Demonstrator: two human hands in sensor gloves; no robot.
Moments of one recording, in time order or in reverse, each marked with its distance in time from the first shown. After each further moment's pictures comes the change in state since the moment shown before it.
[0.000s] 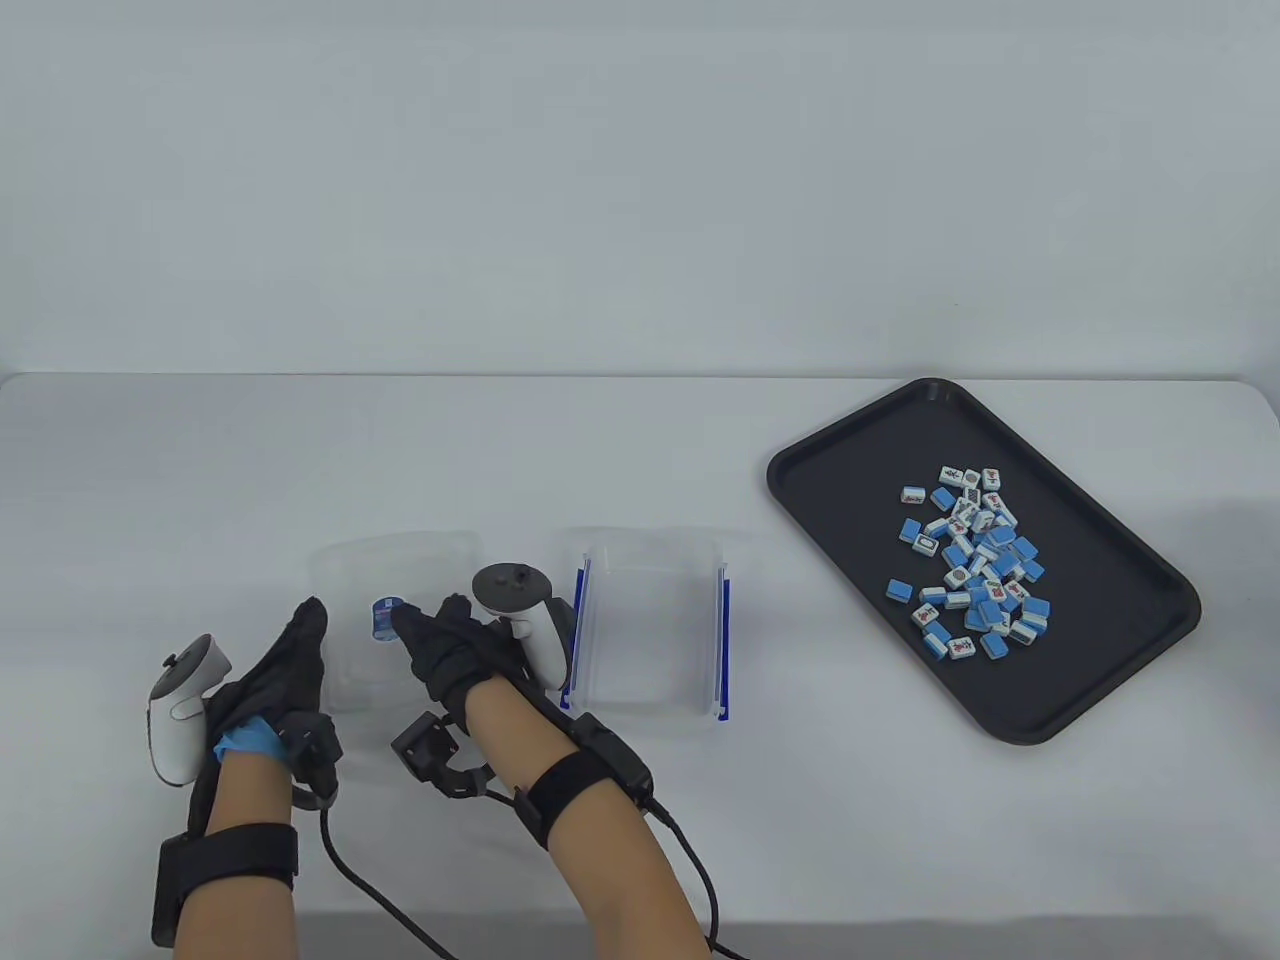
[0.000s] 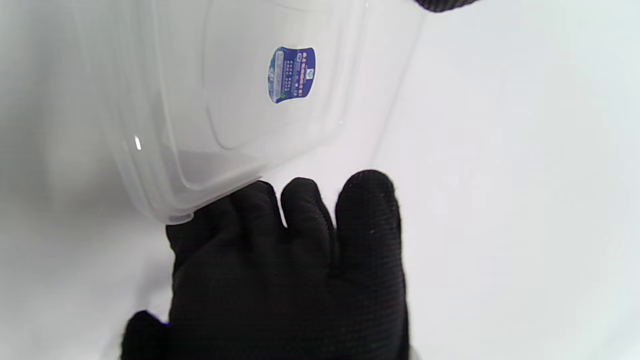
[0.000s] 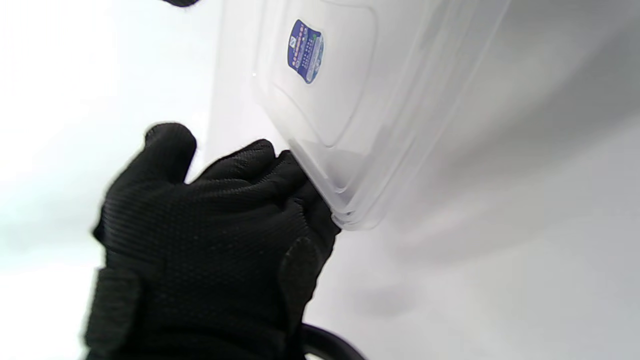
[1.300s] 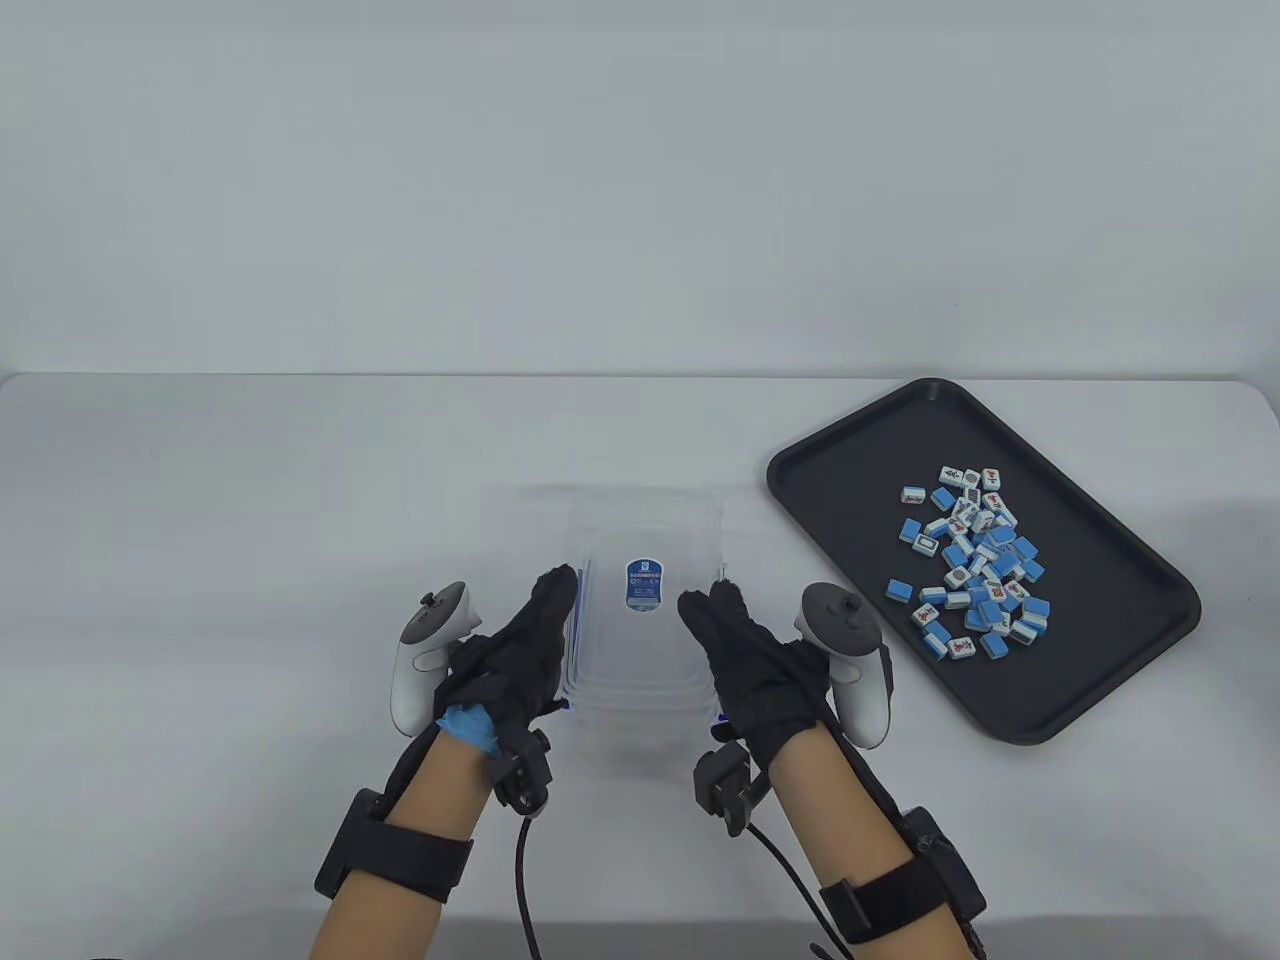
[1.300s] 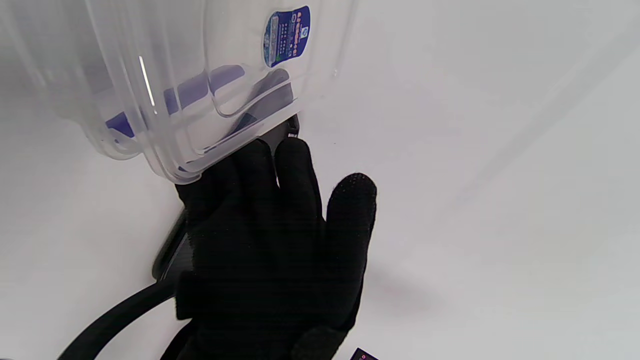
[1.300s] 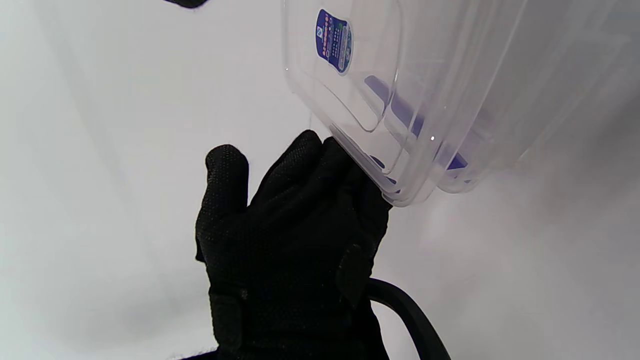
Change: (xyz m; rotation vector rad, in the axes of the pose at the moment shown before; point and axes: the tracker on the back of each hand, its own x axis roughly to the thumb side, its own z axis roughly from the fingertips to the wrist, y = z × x) left_hand -0.003 -0.220 -0.018 -0.478 -0.055 -0.120; right_hand -0.049 -0.176 0.176 -0.141 -0.198 -0.179
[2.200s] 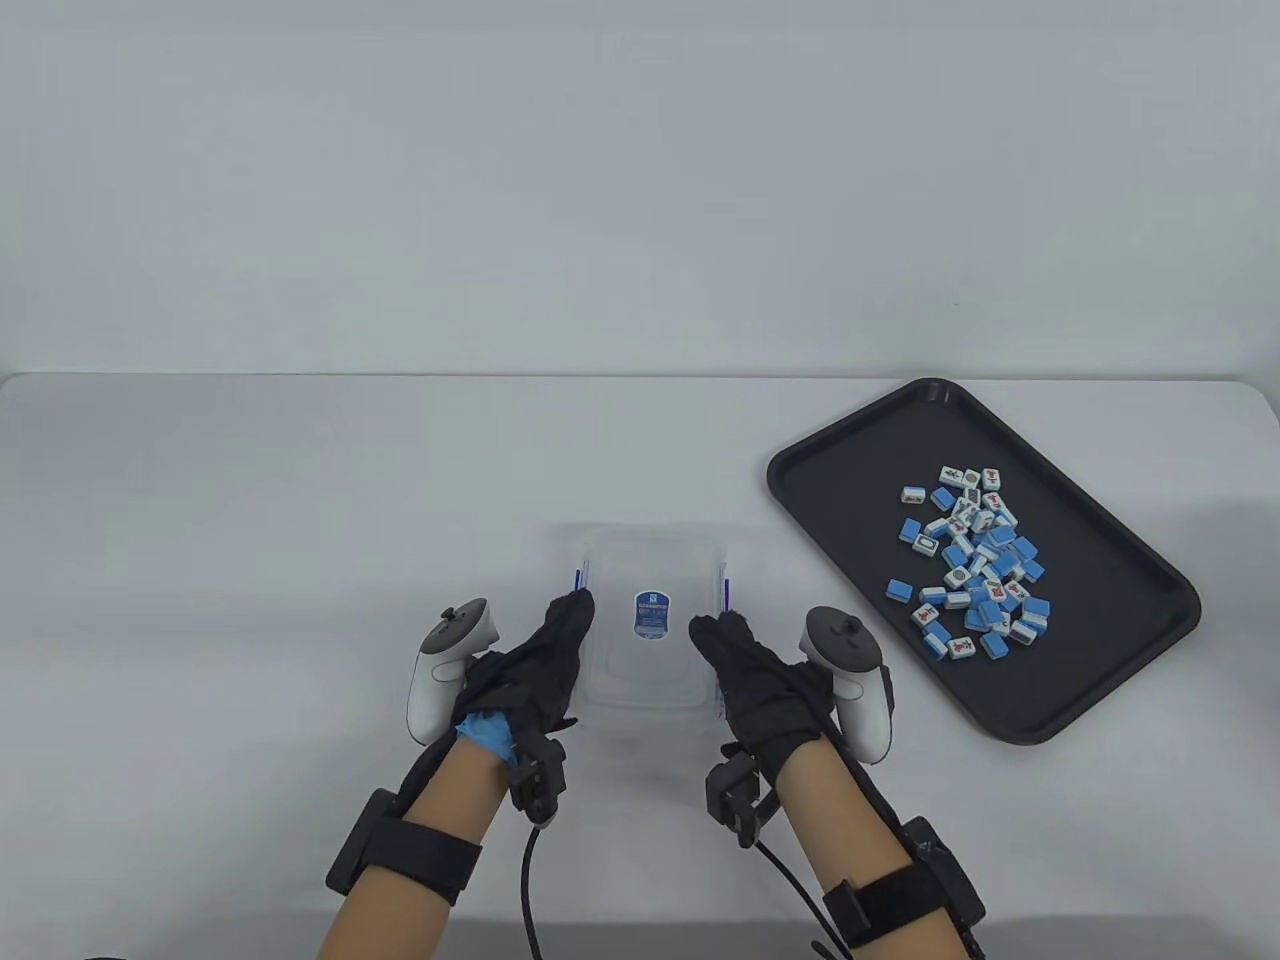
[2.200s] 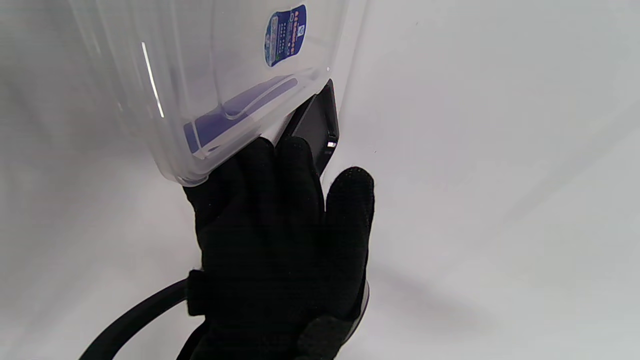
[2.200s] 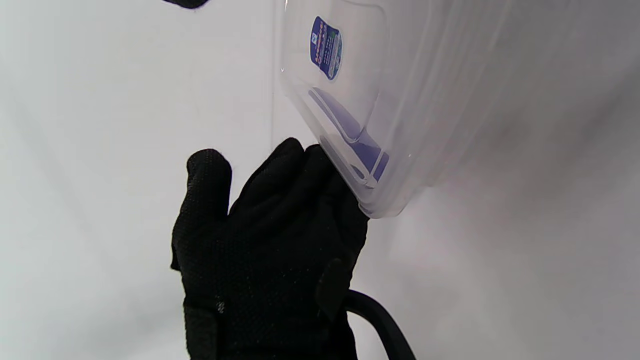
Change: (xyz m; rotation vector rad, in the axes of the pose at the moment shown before) left_hand -0.021 0.001 -0.009 0.027 0.092 -0.033; right_hand -0.034 -0.013 -0.010 -0.018 0.091 0.004
